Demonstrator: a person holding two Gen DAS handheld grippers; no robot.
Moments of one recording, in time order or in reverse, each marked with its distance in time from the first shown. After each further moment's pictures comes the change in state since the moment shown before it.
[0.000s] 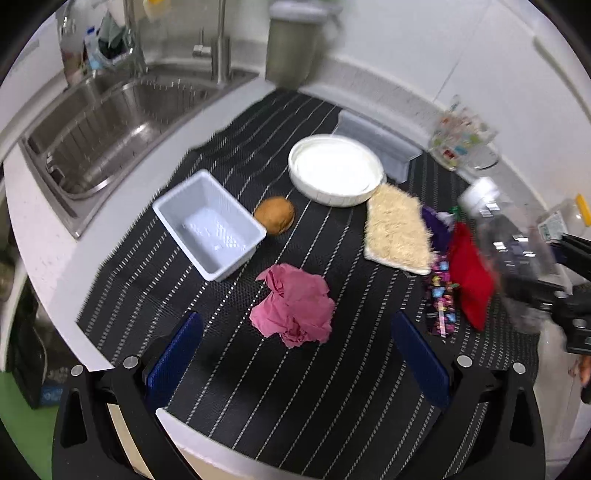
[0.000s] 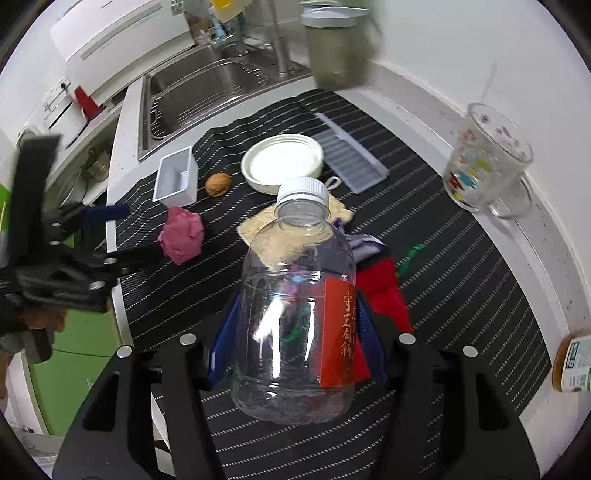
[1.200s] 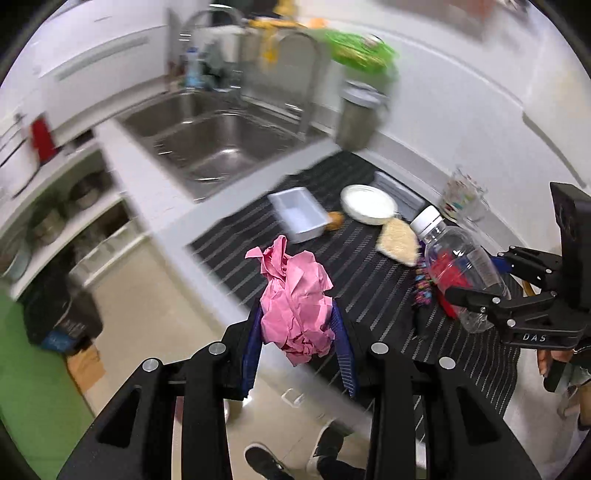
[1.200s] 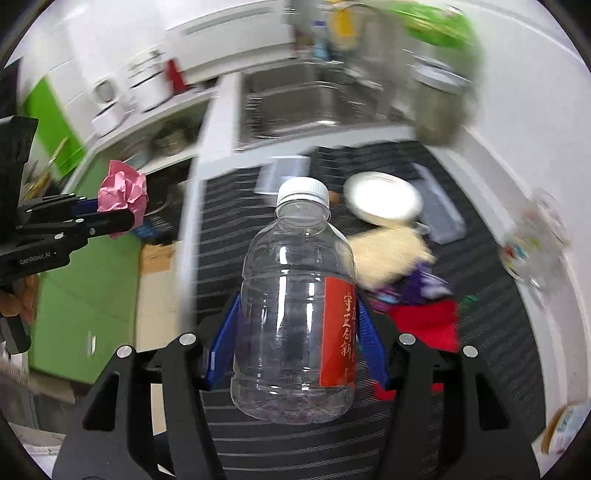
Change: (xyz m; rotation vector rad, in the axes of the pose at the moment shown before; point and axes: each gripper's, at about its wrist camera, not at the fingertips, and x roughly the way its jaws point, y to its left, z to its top) left arm -0.160 0.015 -0.119 -0.227 -0.261 0.148; right arm -0.031 0.100 -0.025 -0.357 -0.126 0.206
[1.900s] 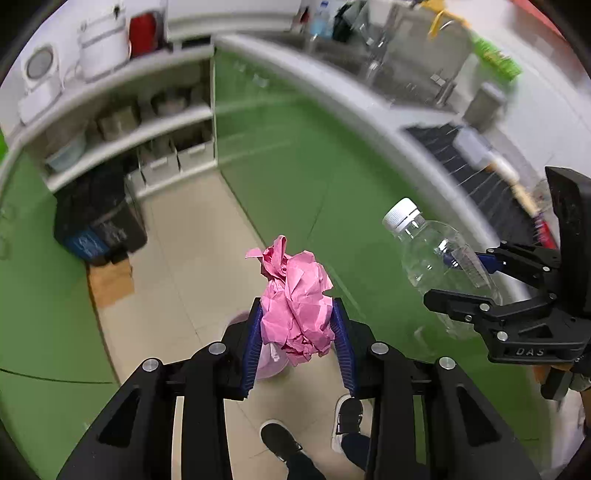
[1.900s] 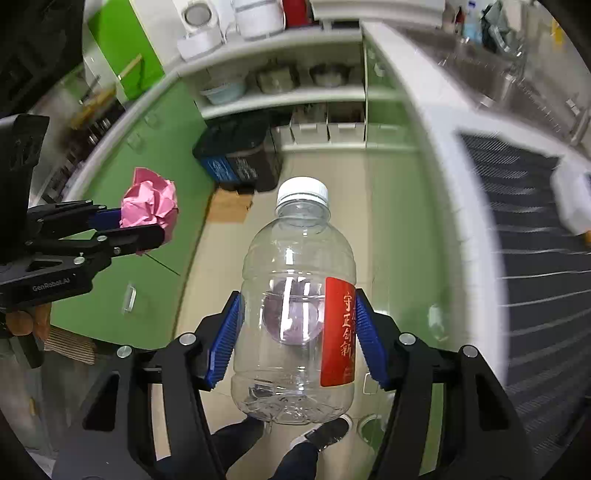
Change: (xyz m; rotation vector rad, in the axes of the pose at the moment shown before) left arm 0.039 0.218 -0.169 -0.241 0.094 0.107; right arm 0.209 0.237 -0.016 -0.193 0.173 0.182
